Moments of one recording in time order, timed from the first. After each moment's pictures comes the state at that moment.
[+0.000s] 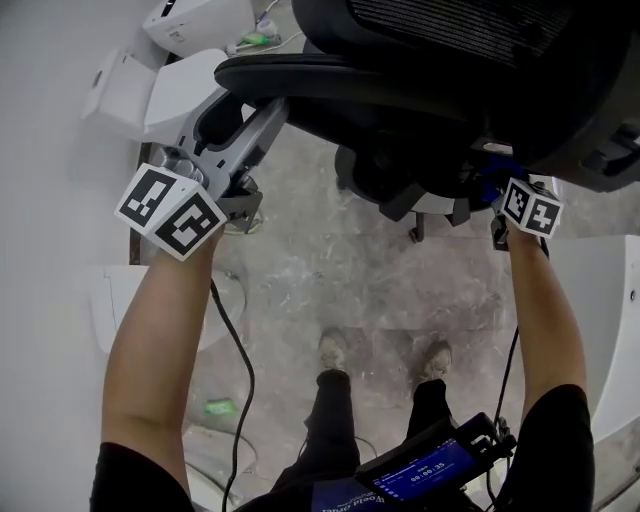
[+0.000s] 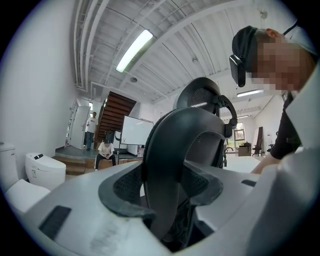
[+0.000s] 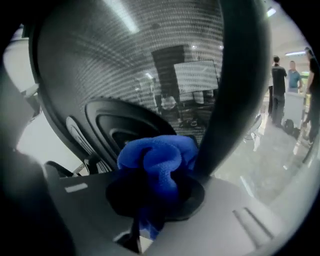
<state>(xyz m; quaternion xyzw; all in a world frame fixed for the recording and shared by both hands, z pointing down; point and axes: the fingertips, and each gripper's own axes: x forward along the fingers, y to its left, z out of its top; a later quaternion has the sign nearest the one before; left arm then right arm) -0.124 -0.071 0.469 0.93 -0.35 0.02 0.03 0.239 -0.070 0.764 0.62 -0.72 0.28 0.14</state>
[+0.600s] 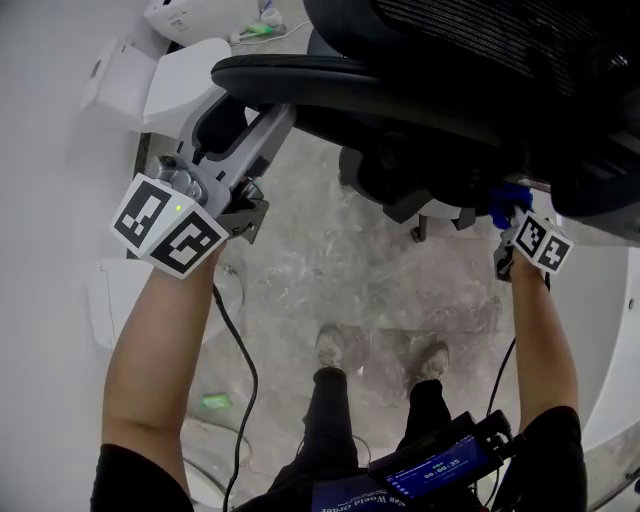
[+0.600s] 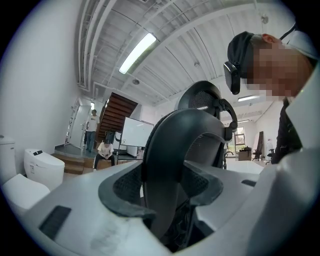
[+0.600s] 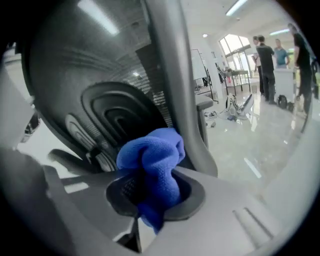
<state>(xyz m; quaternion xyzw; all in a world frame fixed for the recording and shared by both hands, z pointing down) -0.127 -0.073 0.470 0.93 -0.36 0.00 0.04 0.247 -0.031 0.805 0.62 -0.69 0.36 0.09</state>
